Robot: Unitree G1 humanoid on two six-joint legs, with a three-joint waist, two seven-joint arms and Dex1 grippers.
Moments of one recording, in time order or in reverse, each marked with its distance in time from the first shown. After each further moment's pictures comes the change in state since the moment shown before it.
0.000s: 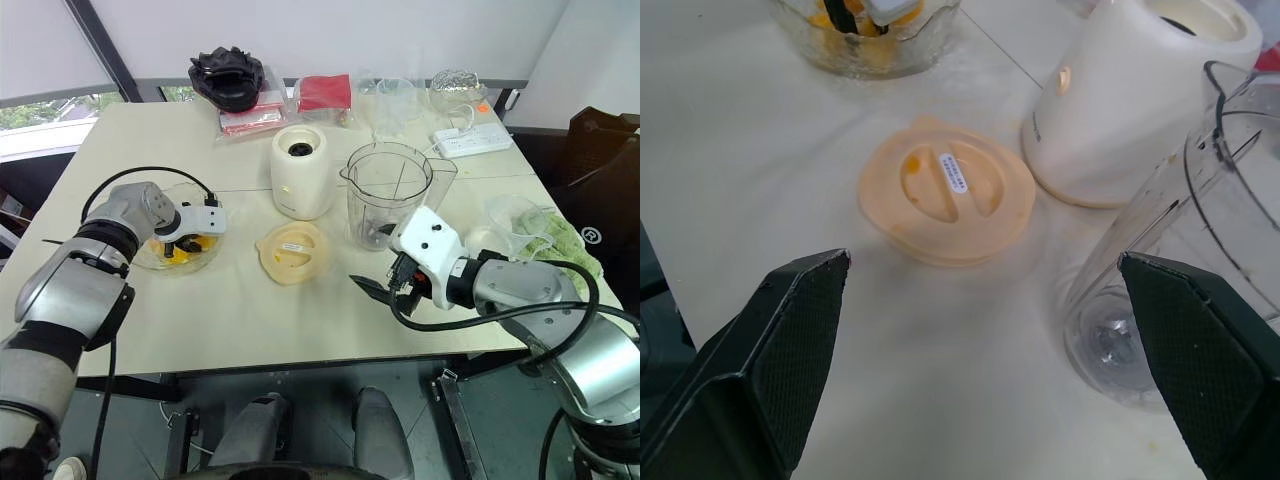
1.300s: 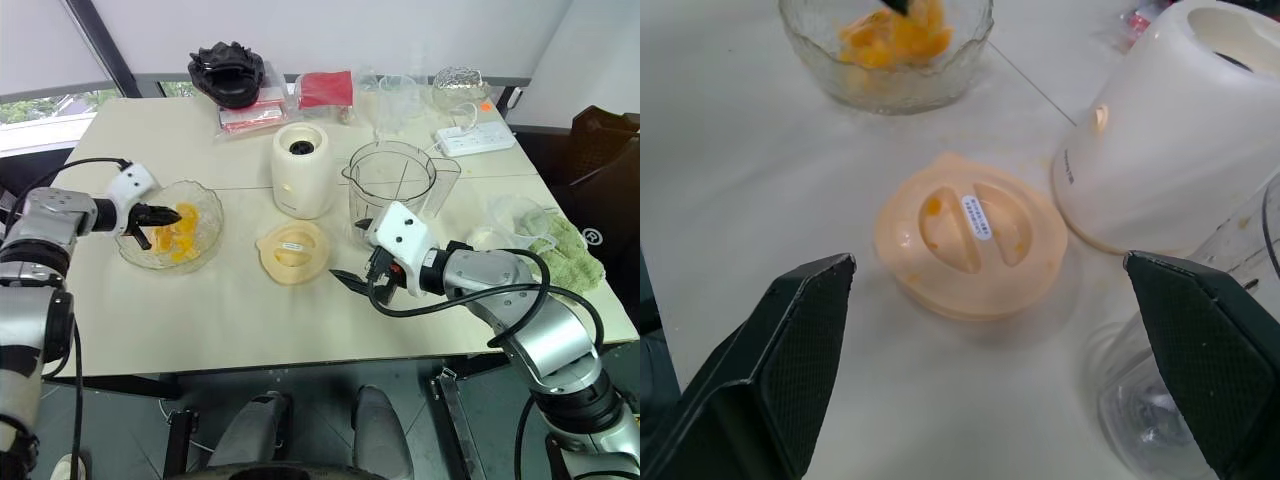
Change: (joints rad) left arm 0.173 0.223 0.532 -0.127 -0.544 0.066 -0.104; right arm -0.089 0.085 0.181 0.158 -0.105 -0.162 0.041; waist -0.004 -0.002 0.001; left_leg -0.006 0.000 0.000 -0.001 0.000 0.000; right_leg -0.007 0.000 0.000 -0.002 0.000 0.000
